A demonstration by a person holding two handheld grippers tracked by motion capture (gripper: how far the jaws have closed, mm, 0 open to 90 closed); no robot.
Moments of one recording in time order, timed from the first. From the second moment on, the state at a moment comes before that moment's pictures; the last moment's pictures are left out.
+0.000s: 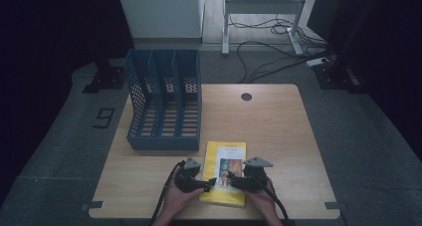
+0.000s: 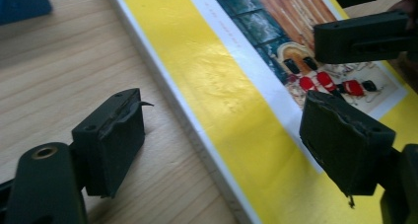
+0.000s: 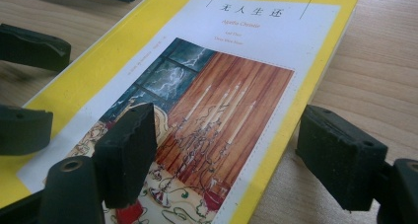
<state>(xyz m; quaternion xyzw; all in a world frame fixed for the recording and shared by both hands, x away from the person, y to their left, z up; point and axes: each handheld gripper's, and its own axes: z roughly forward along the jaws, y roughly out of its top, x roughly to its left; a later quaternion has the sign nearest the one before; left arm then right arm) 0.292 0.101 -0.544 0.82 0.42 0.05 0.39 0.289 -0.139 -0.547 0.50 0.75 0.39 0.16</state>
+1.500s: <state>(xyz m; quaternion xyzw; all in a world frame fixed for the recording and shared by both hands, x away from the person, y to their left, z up) 0.286 0.095 -0.547 0.82 0.40 0.07 0.40 0.295 -0.142 -0.535 0.51 0.75 0.40 0.16</state>
